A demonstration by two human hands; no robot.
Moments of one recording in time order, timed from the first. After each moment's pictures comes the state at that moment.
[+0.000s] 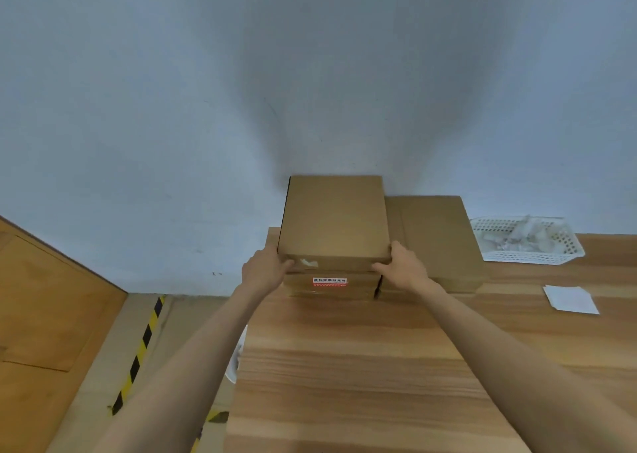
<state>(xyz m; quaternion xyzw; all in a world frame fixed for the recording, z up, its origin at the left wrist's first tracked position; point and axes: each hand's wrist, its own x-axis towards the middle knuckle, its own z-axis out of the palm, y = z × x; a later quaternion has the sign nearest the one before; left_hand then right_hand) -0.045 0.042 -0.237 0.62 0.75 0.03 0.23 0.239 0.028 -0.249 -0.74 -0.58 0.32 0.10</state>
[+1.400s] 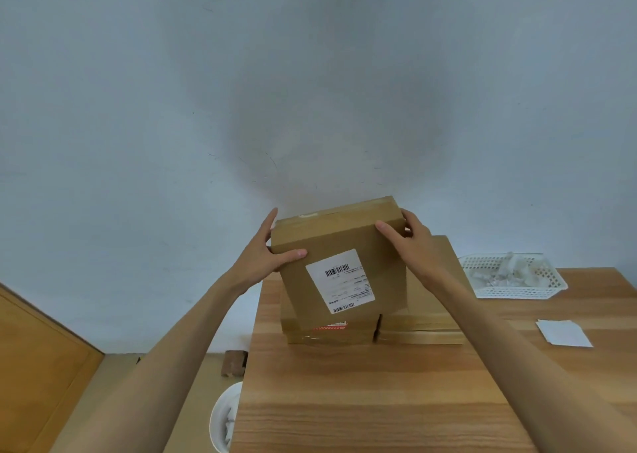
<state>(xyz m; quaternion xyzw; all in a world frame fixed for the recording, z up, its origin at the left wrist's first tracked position) -0.058 0.073 -0.142 0.62 0.54 0.33 0.47 0.245 0.036 -0.134 -0.63 -0.51 0.37 0.45</state>
